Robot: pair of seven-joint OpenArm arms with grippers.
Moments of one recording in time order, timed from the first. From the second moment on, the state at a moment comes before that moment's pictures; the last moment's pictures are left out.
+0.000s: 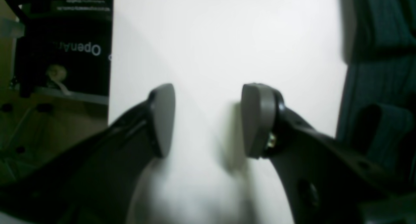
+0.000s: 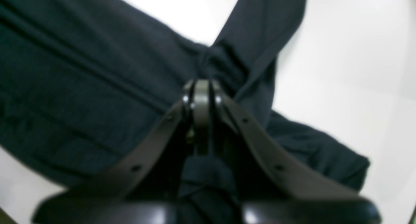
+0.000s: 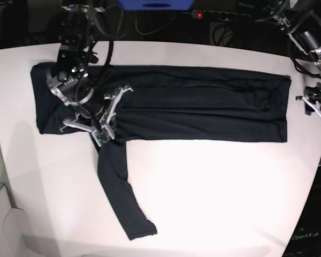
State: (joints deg) left arm -7.3 -20.0 -45.6 64.8 13.7 -40.7 31.2; right arm -7.9 -8.7 8.9 110.7 -13.4 40.1 -45.8
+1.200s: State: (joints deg) left arm -7.1 -19.8 -45.7 64.7 13.7 -40.7 31.6; right arm 27.0 1.6 16.8 57.6 -13.8 40.0 -38.0
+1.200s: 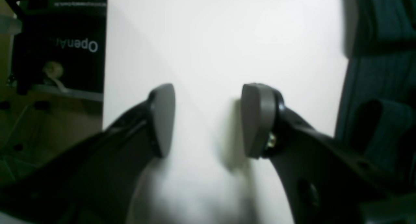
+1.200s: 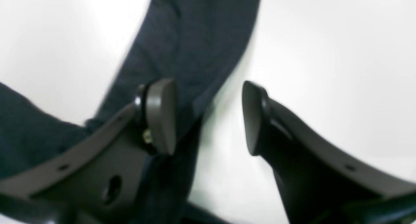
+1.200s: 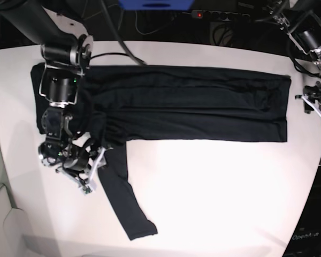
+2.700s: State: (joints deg) left arm -6.6 -19.7 -45.9 64.7 13.8 -40.7 31.6; right arm 29.9 4.8 16.6 43.5 -13.3 40.0 -23.9
